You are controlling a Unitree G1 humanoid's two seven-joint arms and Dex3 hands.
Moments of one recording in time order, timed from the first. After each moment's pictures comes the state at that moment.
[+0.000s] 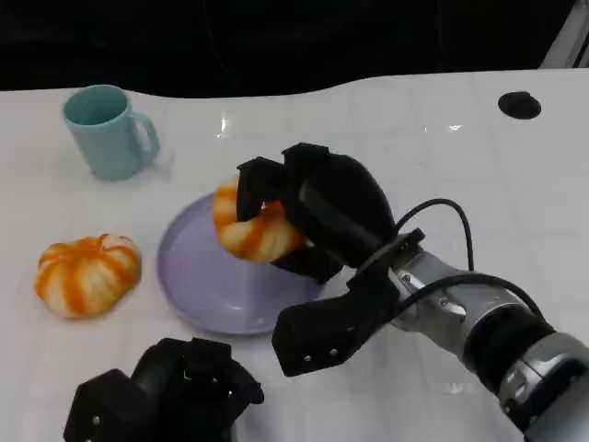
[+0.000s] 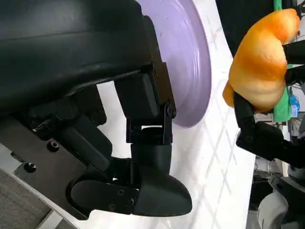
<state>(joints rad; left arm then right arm) 0.04 -0.01 -0.03 0.42 -0.06 -0.38 -0.27 -0.87 0.06 0.62 1.08 -0.88 -0.49 -0.70</state>
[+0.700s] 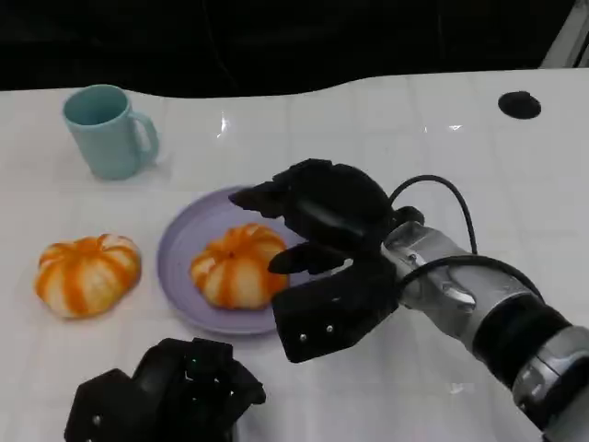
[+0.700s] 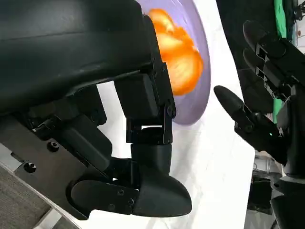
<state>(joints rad) 0.05 -0.01 -0.03 0.40 -0.06 -0.36 -0.27 -0.86 -0.01 0.65 0.91 -0.84 -0.30 -0.21</state>
